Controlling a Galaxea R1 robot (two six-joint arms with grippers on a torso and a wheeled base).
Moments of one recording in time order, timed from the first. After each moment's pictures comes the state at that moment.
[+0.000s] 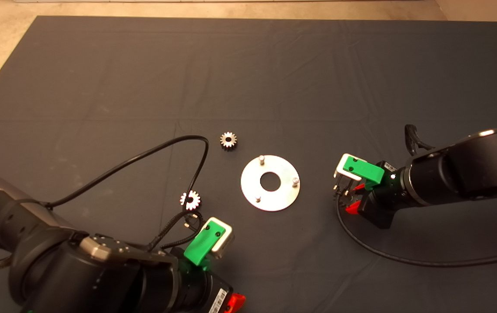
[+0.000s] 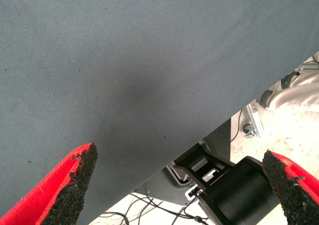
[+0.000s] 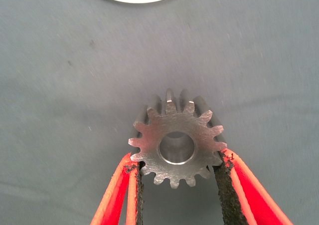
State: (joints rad) left arm -0.07 2.47 -0.34 0.78 1.53 -1.50; right arm 0.26 2.30 -0.61 -0.58 -1.43 0.74
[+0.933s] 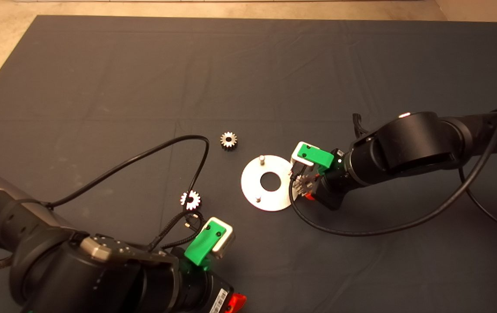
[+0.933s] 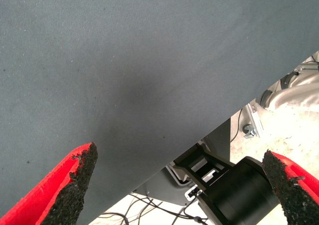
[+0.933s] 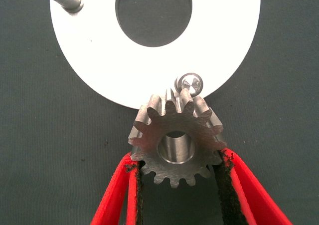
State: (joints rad) left arm -0.07 2.47 -0.34 0.78 1.53 -1.50; right arm 0.26 2.51 -0.81 -0.58 -1.40 0.74
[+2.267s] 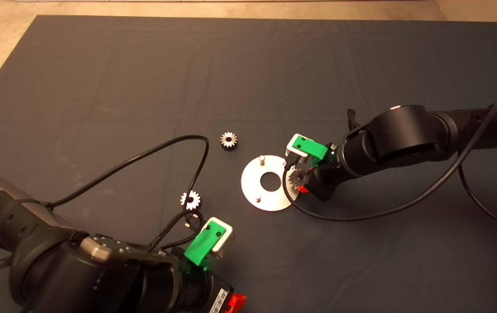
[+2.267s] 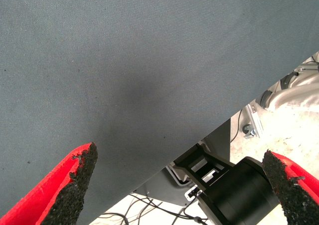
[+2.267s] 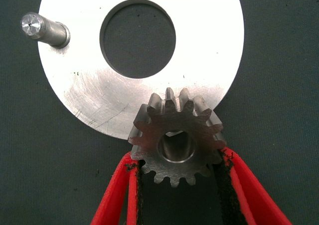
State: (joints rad) left arm -0.07 2.47 -0.34 0.78 1.53 -1.50; right arm 0.26 2.52 -0.87 -0.58 -1.33 0.74
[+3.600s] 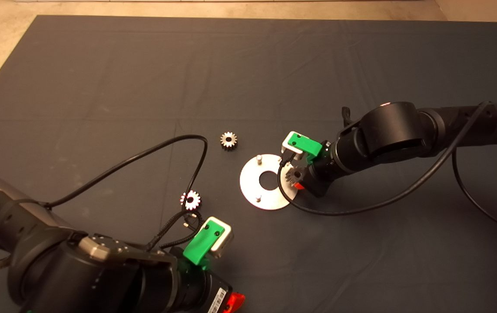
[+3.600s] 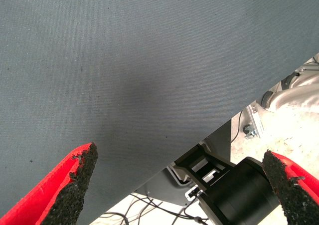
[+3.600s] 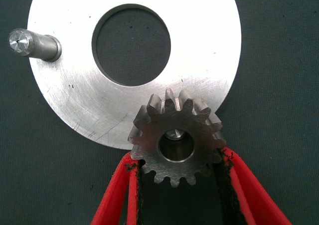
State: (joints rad) left arm -0.07 2.47 -0.34 0.78 1.53 -1.50; right arm 0.26 2.55 -0.92 -0.58 -1.33 0.73
